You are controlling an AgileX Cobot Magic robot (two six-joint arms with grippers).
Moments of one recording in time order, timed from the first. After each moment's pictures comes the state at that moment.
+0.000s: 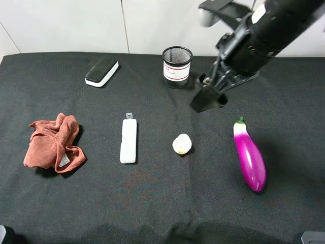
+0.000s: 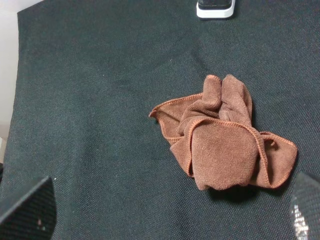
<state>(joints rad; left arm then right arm) -0.02 -0.01 -0.49 -0.02 1.06 0.17 0.63 1.51 -1.06 0.24 0.88 -0.40</state>
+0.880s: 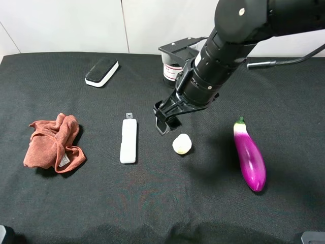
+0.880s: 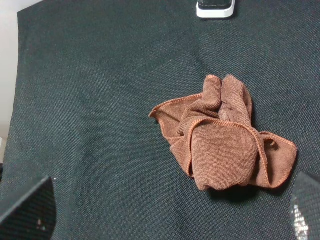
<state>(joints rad) -0.02 -0.01 -0.49 -0.02 1.06 0.17 0.74 1.74 -1.07 0.30 0.74 -0.19</state>
